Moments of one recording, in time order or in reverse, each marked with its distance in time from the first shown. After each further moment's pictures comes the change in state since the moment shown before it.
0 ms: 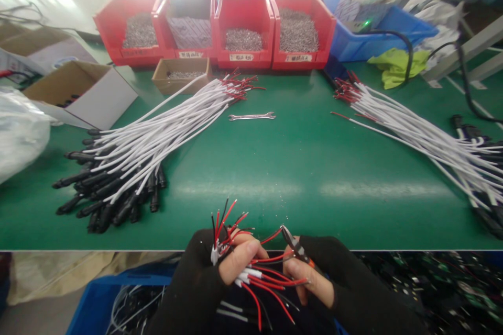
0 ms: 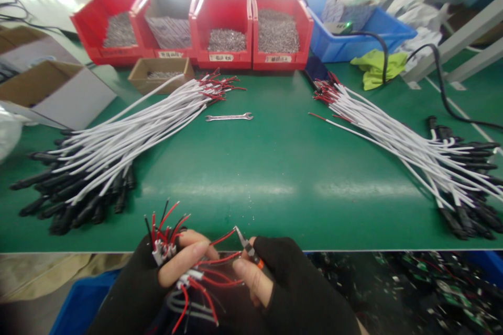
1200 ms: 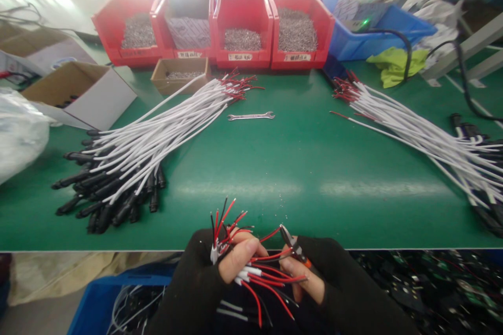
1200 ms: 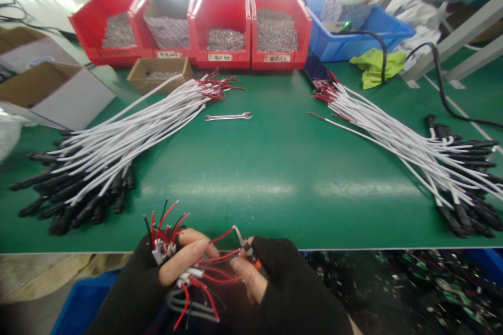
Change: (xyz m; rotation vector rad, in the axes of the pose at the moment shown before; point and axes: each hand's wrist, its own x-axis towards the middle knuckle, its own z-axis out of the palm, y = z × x) left_hand 0.000 0.010 -0.001 0.082 0.065 0.030; right_hand 0.000 -0.001 0.007 0.019 0.019 -0.032
